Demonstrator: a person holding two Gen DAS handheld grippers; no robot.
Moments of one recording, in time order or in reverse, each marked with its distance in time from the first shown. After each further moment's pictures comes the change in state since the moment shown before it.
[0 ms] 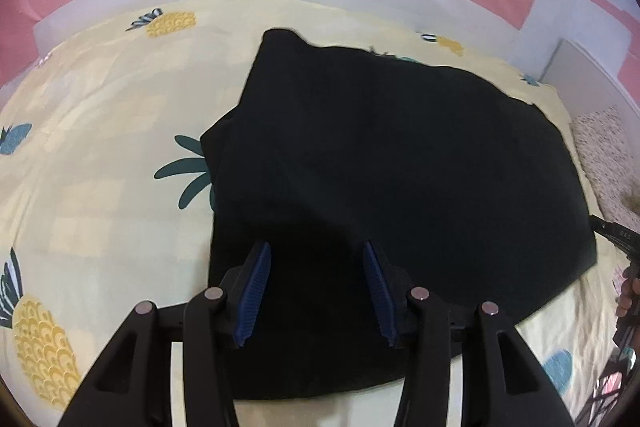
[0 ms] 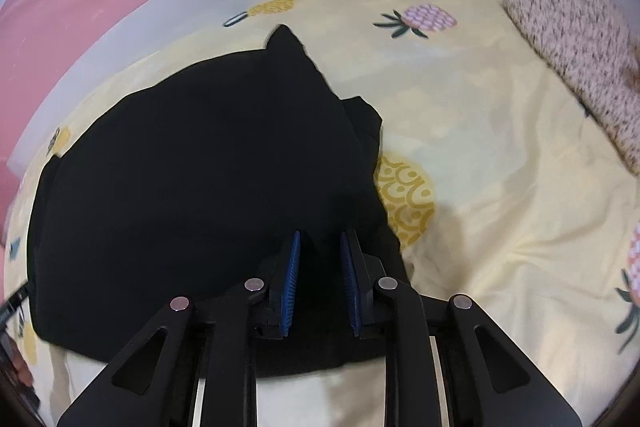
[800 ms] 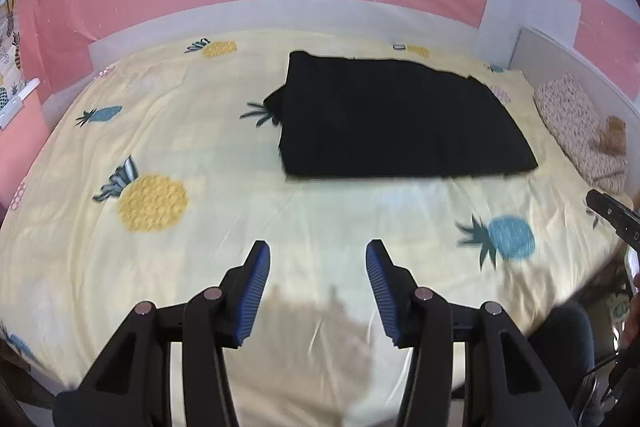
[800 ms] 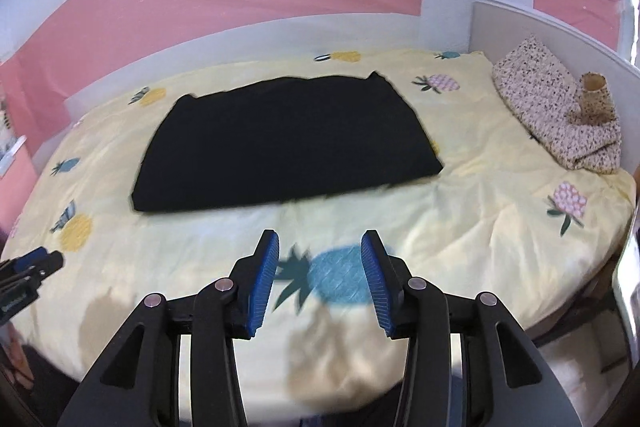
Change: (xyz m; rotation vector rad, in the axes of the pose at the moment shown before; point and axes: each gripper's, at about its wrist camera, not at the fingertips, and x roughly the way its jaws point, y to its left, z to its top) left arm -0.215 0.006 -0.170 0.063 -0.093 0.068; right arm -0.211 0.124 -0.204 -0.172 -0.194 0.001
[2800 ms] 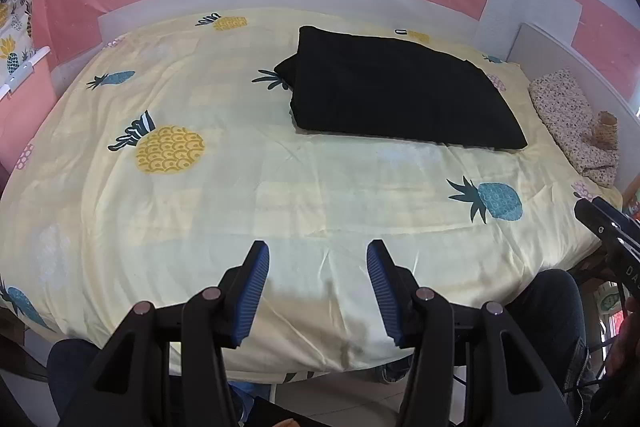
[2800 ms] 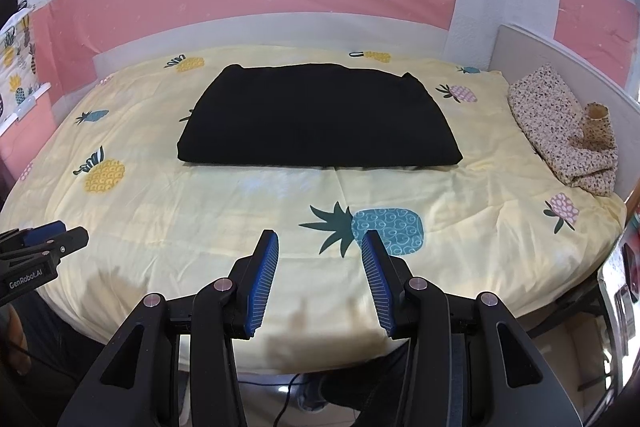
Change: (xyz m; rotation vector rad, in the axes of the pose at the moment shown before) left arm -0.027 0.000 -0.043 -0.069 0.050 -0.005; right arm -0.050 0.059 -0.050 -0.126 -0.001 -0.015
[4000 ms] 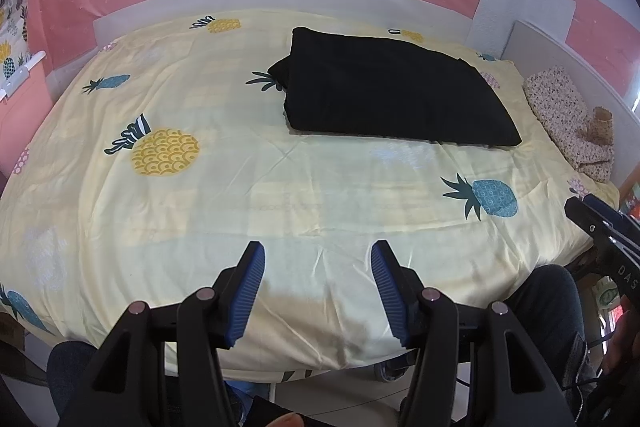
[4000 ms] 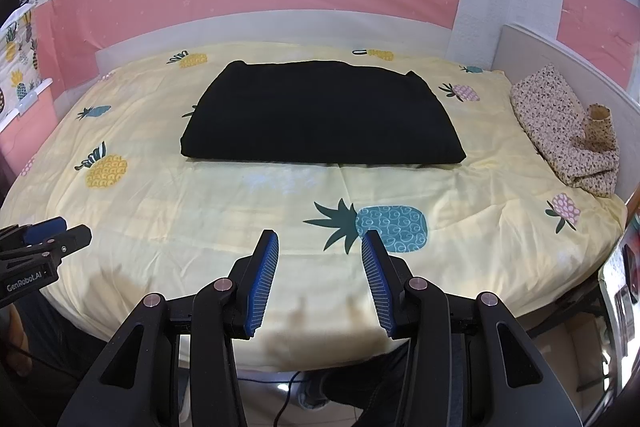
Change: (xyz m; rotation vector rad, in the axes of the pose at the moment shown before) left arm -0.003 -0.006 0.000 0.012 -0.005 -0.012; right arm 0.001 0.000 -0.002 -0.014 0.005 0.010
